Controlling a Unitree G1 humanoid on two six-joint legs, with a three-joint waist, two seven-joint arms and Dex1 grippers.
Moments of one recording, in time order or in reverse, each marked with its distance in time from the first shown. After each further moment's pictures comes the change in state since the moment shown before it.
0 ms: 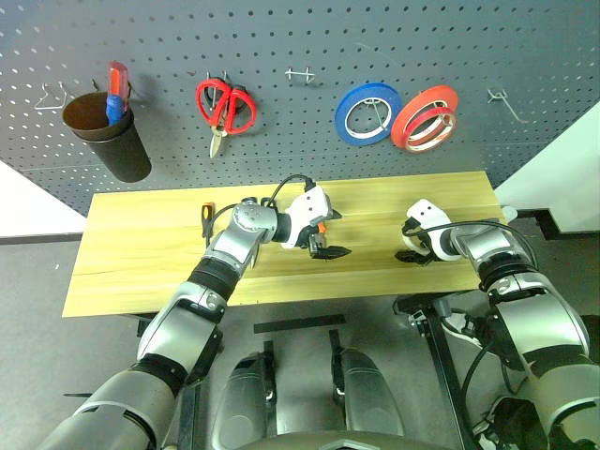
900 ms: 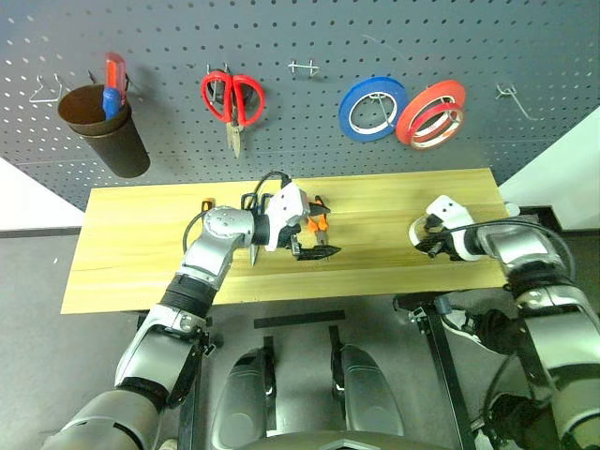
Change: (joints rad) left arm 0.173 0.112 0.091 -0.336 -0.129 0.084 -0.069; right arm 0.211 -0.164 -0.129 -0.415 0.117 0.058 0.253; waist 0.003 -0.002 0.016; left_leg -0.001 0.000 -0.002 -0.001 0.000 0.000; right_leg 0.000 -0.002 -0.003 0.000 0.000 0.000
